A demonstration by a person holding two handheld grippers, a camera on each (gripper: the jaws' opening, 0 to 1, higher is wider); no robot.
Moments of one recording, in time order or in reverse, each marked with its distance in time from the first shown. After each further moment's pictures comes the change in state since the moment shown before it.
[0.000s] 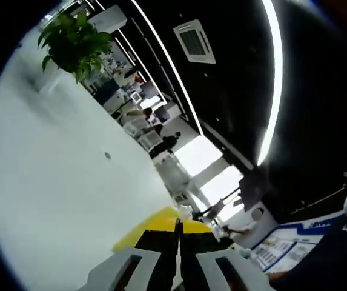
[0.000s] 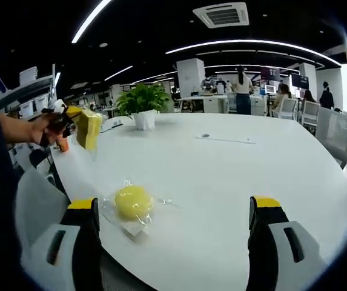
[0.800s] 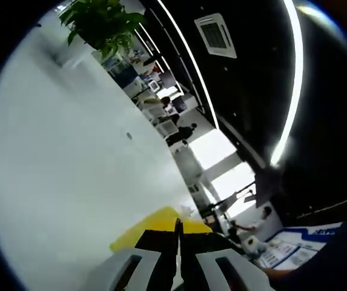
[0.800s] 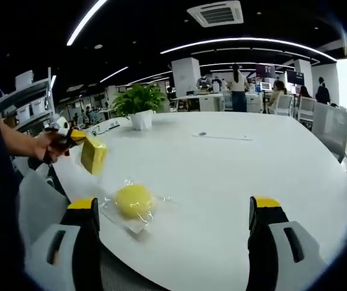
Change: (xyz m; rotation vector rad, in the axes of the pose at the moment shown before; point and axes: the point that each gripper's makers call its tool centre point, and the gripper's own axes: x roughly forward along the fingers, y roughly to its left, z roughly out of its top) left arm -0.004 0.052 -0.036 -0.081 0.052 0.091; right arm -0.008 0.002 -0.001 0.034 -0.007 -0.022
